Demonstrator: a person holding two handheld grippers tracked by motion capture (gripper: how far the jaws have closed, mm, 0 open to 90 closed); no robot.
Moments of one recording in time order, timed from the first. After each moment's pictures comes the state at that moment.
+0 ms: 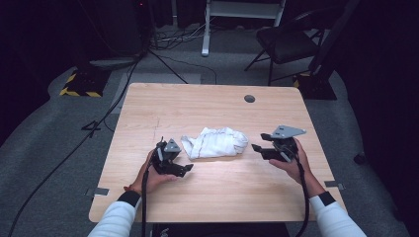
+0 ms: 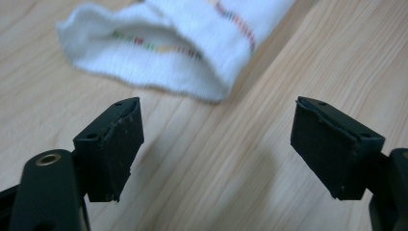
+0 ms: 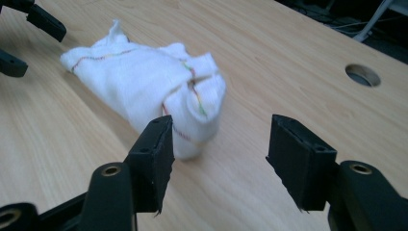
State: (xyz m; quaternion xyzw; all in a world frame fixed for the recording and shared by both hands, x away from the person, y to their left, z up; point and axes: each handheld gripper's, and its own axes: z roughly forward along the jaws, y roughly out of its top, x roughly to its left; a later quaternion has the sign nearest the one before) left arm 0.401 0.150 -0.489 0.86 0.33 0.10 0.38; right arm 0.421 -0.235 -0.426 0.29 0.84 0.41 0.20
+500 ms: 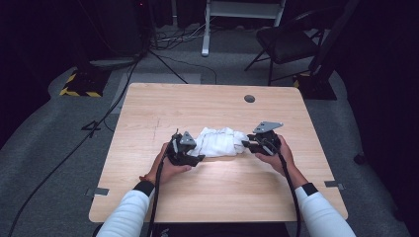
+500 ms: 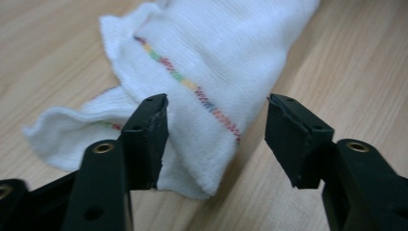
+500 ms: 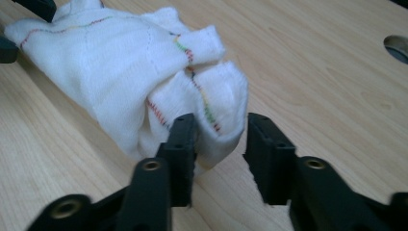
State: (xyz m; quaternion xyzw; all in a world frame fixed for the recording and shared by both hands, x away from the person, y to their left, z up) left arm 0.424 0.114 -0.482 0.87 0.31 0.10 0.38; right arm 0.455 -0.203 -0.453 0.31 0.86 0.36 0.18
